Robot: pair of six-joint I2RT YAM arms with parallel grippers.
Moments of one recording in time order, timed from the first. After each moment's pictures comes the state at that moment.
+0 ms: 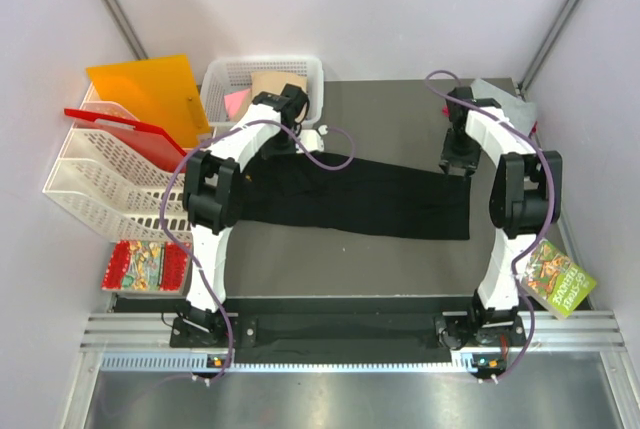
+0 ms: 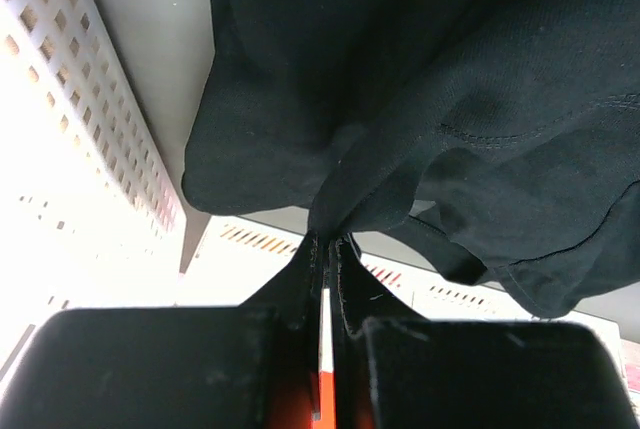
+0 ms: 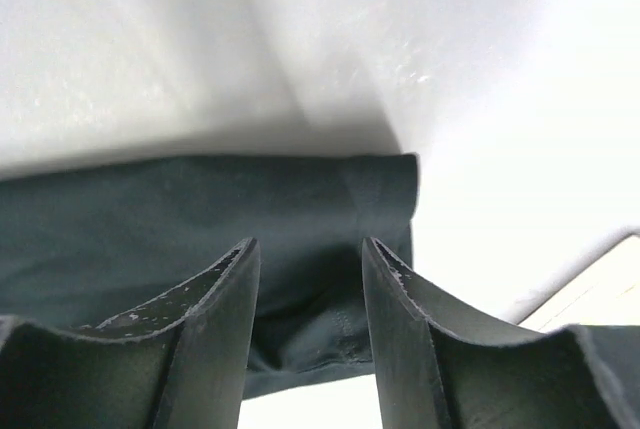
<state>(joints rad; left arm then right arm) -0.38 2.20 1.95 -1.12 -0.22 1.07 0.09 1.98 1.60 -0.99 0.22 0.40</state>
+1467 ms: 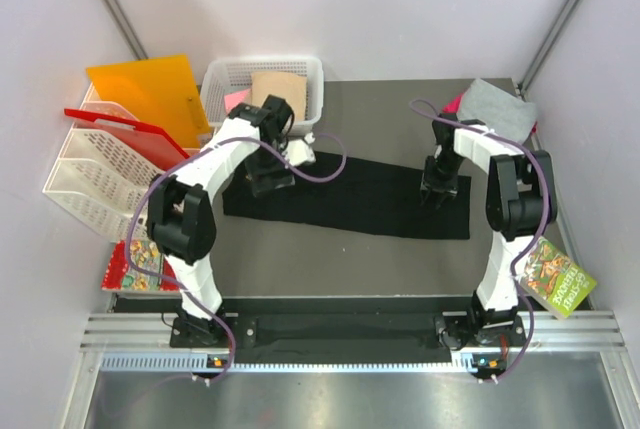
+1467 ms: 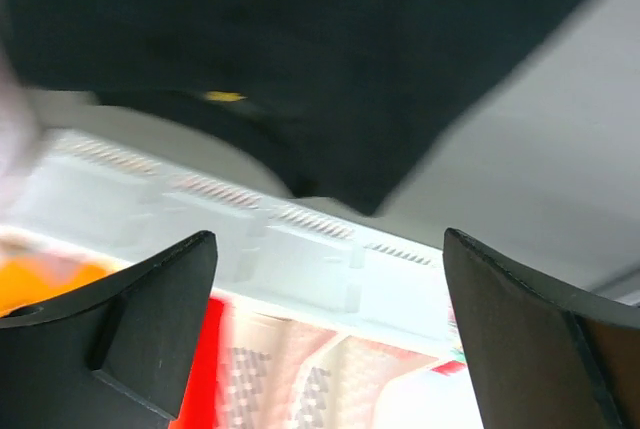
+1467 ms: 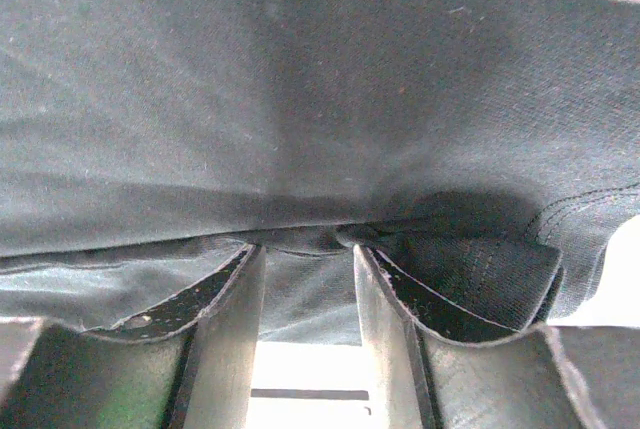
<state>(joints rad) -0.39 1.88 1.69 -1.19 -0.13 0.90 0.14 1.97 1.39 -0.94 -0.06 0.38</state>
